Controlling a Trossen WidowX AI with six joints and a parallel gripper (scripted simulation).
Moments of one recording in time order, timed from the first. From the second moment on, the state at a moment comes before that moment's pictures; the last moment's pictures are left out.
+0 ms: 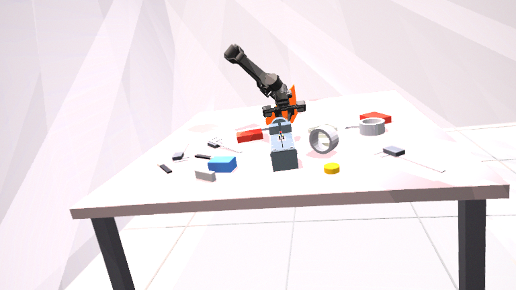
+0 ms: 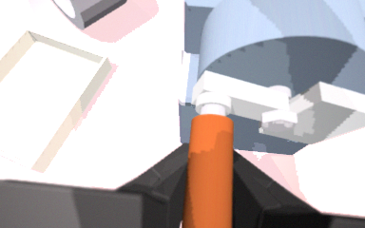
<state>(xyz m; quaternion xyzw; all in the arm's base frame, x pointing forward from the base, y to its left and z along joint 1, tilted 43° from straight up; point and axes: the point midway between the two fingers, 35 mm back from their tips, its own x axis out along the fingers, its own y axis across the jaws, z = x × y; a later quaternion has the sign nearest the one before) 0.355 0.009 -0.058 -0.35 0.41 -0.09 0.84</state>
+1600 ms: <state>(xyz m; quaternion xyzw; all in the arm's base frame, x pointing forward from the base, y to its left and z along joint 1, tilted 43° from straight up) 0.360 0.004 -0.024 -0.36 0.41 -0.08 0.84</state>
